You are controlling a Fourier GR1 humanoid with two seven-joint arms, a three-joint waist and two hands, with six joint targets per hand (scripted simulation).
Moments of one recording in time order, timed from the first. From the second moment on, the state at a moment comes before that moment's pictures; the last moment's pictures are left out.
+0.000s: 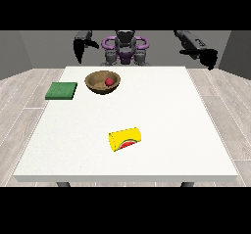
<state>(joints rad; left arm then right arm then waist) -0.73 0.49 0.40 -0.80 0.27 -0.21 -0.49 -0.14 -0.08 -0.06 -1.79 -0.14 0.01 0.07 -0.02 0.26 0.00</state>
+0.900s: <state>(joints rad) -0.93 0.74 0.41 -0.89 0.32 -0.27 -0.21 -0.29 -0.10 -0.21 -1.13 -0.22 0.14 -0.27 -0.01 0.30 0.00</state>
